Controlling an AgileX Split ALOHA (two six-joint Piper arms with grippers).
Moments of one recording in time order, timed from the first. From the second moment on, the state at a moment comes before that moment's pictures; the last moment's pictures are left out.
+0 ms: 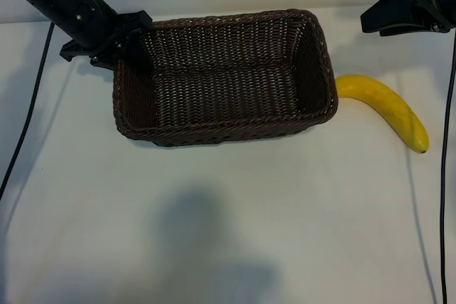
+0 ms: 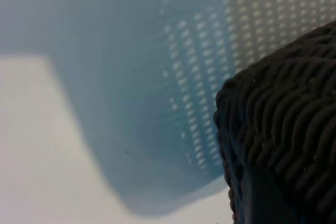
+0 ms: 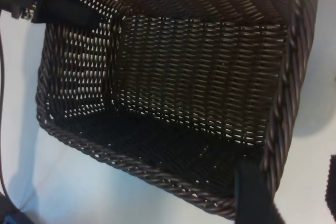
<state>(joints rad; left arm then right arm) -0.05 2.20 -1.77 -0.54 1.17 0.23 0.01 1.62 -1.30 0.84 1.05 -0.53</state>
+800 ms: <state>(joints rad) -0.05 2.27 -1.77 -0.54 1.15 0.28 0.01 1.62 -1.30 0.84 1.05 -0.53</state>
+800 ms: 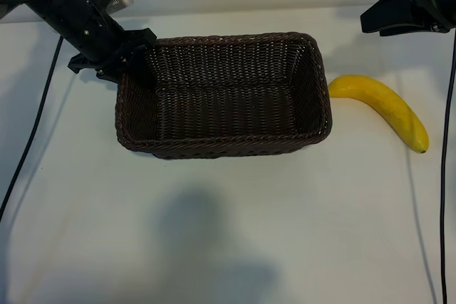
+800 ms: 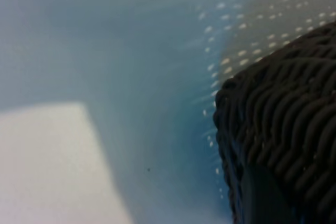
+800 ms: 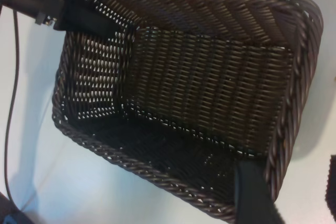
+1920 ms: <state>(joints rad) -0.06 2.28 -1.77 -0.55 1.14 0.26 0.01 1.62 -1.30 0.84 1.05 -0.53</state>
